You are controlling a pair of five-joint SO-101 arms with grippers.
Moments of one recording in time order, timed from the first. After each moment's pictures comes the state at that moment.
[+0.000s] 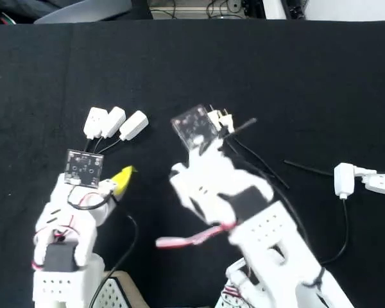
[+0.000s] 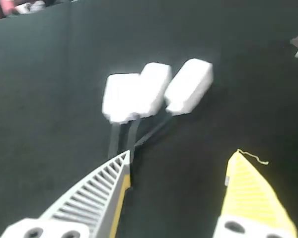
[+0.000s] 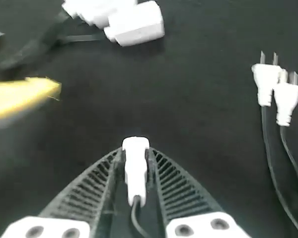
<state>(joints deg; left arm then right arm) -5.1 -104.3 90.4 52.0 -13.3 -30.2 -46.5 50.2 61.8 0.6</state>
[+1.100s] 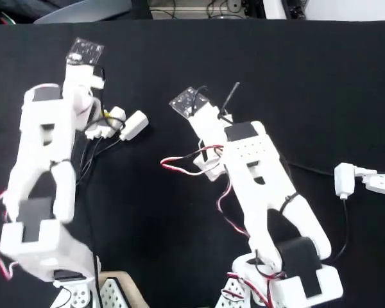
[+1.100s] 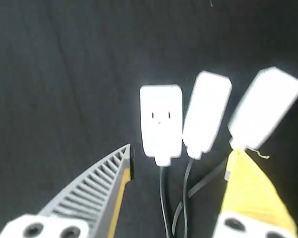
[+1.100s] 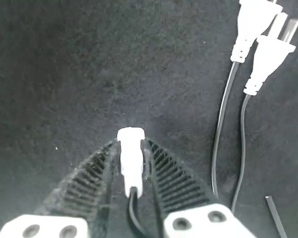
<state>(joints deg) -11.1 7.3 4.3 58.9 -23.9 -15.9 -11.1 33.9 63.3 26.3</state>
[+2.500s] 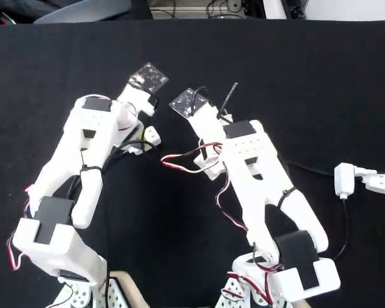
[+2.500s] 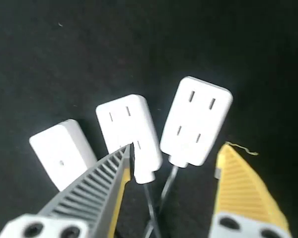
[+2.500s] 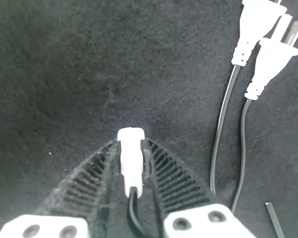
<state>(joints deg) 3.1 5.9 14.5 53.9 -34.9 -15.4 -8.4 33.5 61.4 26.9</state>
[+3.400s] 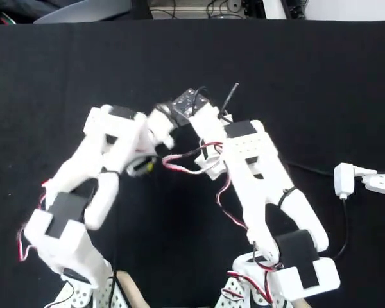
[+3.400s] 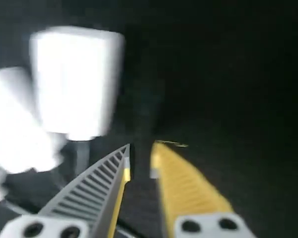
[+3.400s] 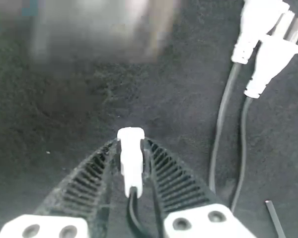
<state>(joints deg) 11.1 8.8 17.5 68.1 -39.9 -14.2 -8.1 33.3 61.4 26.9</state>
